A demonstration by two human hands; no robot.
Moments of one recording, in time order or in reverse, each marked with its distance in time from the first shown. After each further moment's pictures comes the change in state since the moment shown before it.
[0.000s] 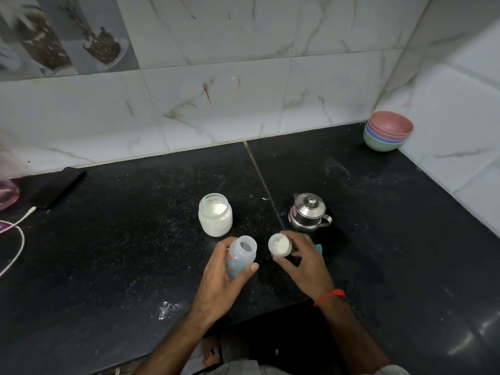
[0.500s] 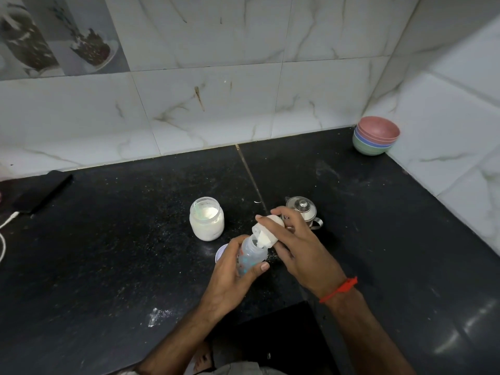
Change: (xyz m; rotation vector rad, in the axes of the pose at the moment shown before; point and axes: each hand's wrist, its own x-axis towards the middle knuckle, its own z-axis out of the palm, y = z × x) left_hand 0.019 0.012 0.028 -0.054 -0.088 0.023; right_hand 0.009 -0.082 -0.048 -0.326 -0.085 -0.406
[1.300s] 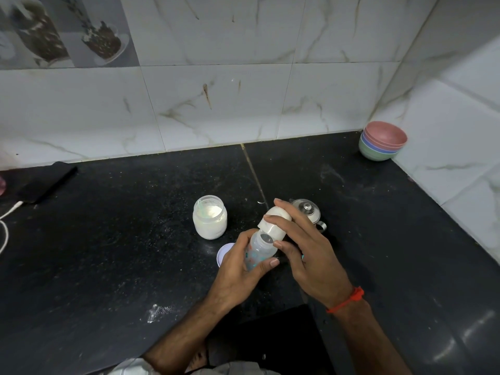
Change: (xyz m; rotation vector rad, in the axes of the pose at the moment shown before) left_hand 0.010 0.015 0.006 -0.134 -0.007 -0.027; right_hand 0.000 -0.012 -0.010 0.153 0.108 -0.076
